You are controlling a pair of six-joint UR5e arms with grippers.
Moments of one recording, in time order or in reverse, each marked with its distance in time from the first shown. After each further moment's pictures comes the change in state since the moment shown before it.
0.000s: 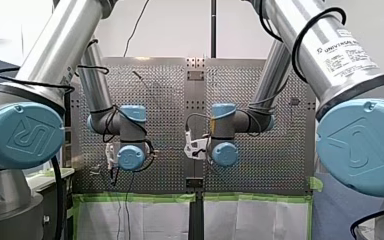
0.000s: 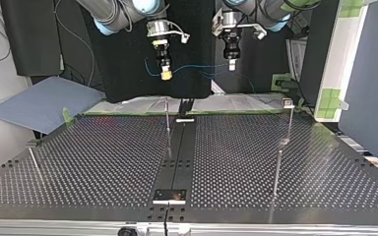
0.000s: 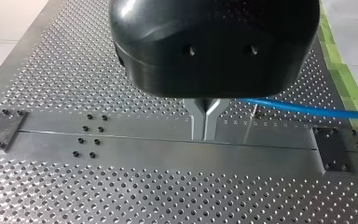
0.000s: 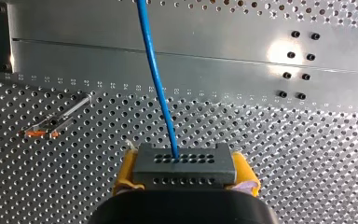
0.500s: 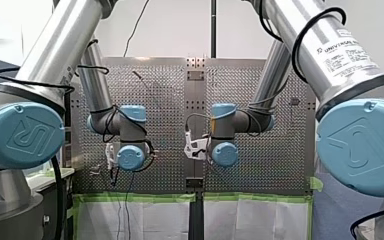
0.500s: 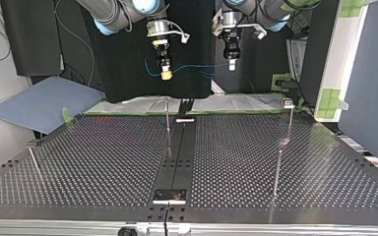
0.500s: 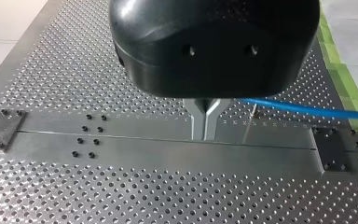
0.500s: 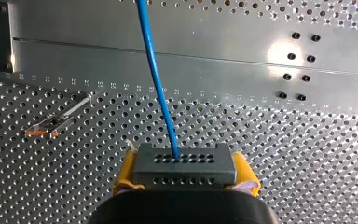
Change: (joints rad) left arm 0.000 0.000 0.000 -0.001 0.000 0.001; right arm 0.000 0.000 0.000 0.001 -0.002 -0.006
